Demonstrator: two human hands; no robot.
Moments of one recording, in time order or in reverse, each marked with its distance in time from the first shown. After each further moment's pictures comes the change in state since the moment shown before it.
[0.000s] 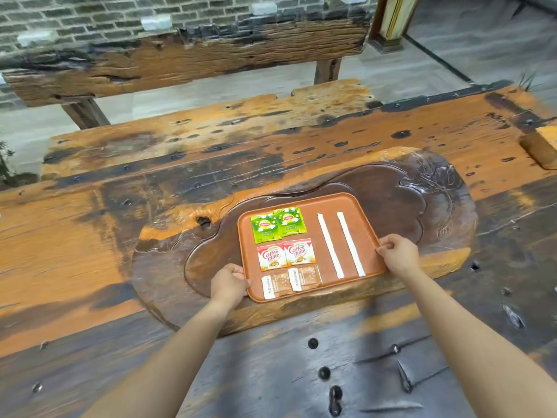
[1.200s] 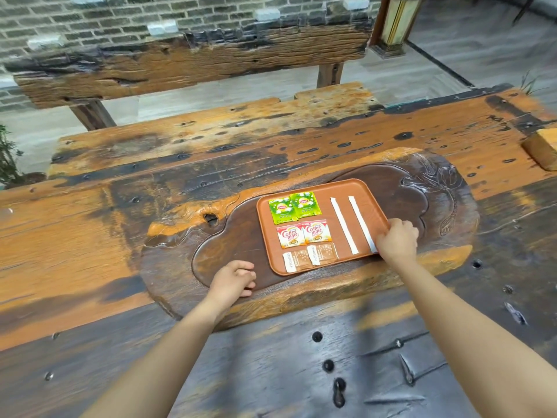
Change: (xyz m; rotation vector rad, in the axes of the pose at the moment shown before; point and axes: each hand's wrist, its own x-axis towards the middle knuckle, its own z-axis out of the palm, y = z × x) left_hand -0.027 0.001 -0.025 -0.097 -0.203 0.082; right_hand -0.011 -0.033 0.005 -0.309 0.169 -0.034
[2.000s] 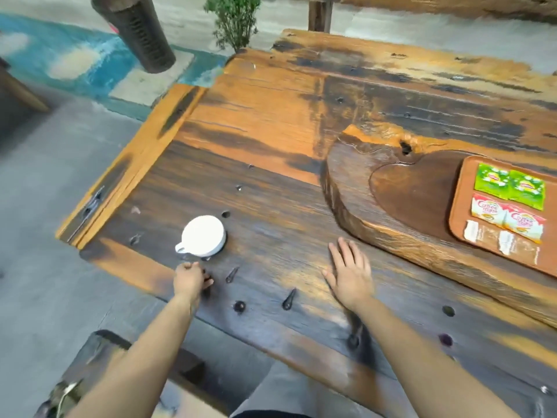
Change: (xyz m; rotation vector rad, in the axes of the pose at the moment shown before) left_hand -0.221 -0.284 -0.176 -0.668 1.015 -0.474; right_hand -0.302 -0.078 0.187 -0.369 -0.620 -1.148
